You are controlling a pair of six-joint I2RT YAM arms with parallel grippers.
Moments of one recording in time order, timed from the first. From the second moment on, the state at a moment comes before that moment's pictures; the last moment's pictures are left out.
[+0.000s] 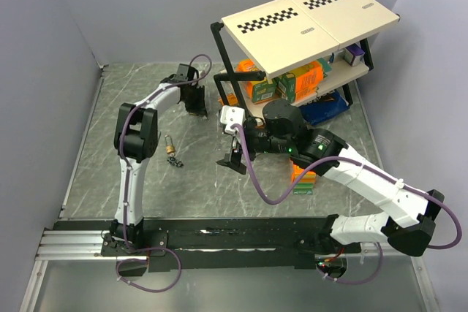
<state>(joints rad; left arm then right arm) -0.28 2.31 1.86 -0.55 0.28 -0.28 0.95 1.20 1.34 -0.52 -0.33 -0.36</state>
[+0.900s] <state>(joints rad) -0.28 2.37 1.98 -0.53 0.23 -0.22 0.95 1.22 1.33 -0.52 -0.33 -0.35</state>
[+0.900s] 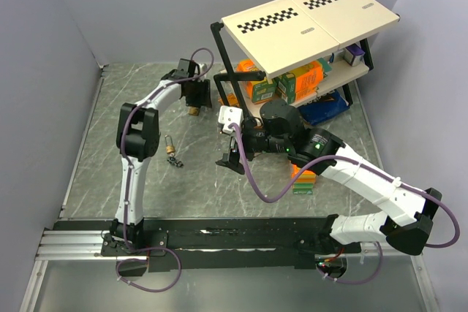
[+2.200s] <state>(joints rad) -0.21 1.55 1.08 -0.62 -0.04 -0.50 0.94 1.30 1.29 -0.46 -0.27 -0.25</state>
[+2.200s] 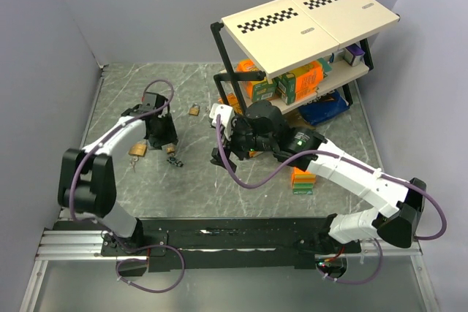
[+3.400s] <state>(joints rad) -0.21 1.91 1.29 -0.73 -0.11 -0.52 0.94 1.38 1.36 -0.46 -0.30 -0.23</state>
